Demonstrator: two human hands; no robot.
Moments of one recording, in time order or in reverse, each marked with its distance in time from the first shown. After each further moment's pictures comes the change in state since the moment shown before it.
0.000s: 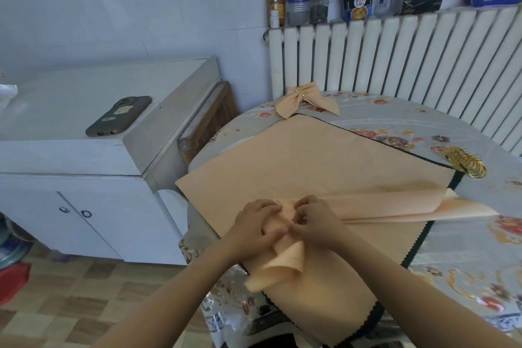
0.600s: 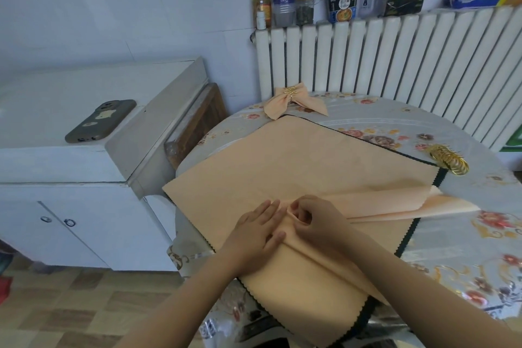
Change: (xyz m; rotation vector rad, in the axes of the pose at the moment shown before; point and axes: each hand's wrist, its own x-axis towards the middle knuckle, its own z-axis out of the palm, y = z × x) left_hand 0.007 0.010 0.017 0.349 -0.138 0.092; right_hand -0.005 0.028 -0.013 0.029 0.137 -0.140
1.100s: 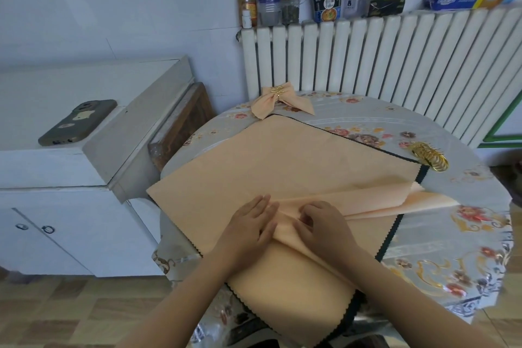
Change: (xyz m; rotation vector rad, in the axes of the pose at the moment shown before) left_hand 0.015 0.005 0.005 -0.089 0.140 0.012; right_hand -0.029 0.008 0.001 -0.253 0.217 0.023
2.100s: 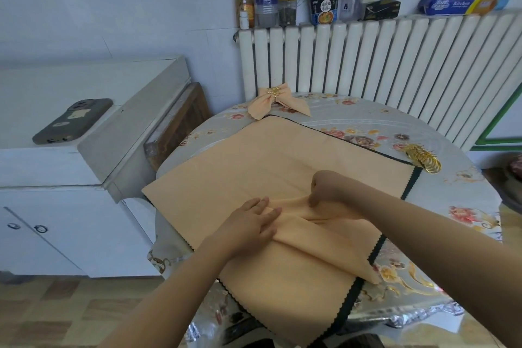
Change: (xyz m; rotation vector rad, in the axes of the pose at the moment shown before) left_hand 0.015 0.017 -0.025 0.145 -0.324 -0.034; right_hand 0.087 0.013 -0.058 -0.194 -0.611 0.411
